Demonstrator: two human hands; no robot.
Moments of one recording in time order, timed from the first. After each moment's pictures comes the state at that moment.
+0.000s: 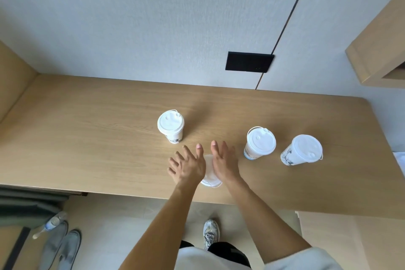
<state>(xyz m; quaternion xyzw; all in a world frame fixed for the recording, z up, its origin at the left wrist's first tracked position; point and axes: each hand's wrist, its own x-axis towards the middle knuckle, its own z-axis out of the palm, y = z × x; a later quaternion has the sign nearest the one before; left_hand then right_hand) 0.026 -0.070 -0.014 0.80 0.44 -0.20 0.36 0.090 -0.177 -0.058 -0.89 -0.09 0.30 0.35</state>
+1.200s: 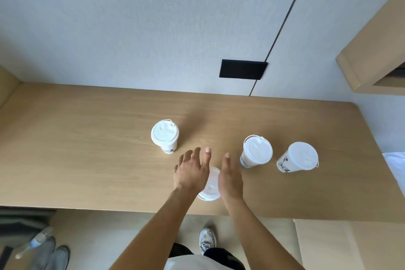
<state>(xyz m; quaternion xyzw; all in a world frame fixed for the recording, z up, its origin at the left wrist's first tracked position) 0.040 -0.070 -0.011 0.90 0.28 -0.08 0.34 0.070 -0.181 -0.027 -0.83 0.17 0.22 0.48</state>
